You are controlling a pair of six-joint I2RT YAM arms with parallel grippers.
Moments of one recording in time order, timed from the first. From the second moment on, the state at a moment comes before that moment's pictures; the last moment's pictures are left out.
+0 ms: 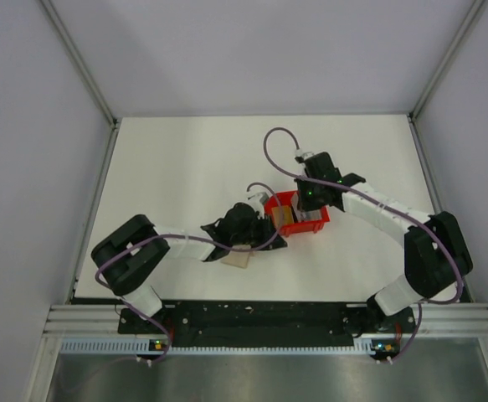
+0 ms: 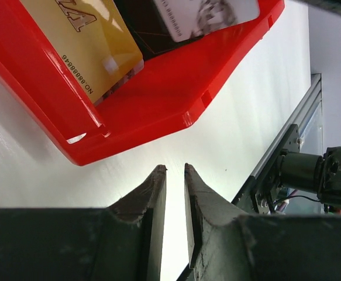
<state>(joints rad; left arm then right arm) -0.87 1.65 0.67 0.46 0.27 -0.87 0.51 1.56 1.04 -0.44 -0.04 0.28</state>
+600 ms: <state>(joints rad) -0.84 1.10 0.62 0.04 -0.18 -0.75 0.63 1.43 1.04 -0.33 -0.12 0.47</state>
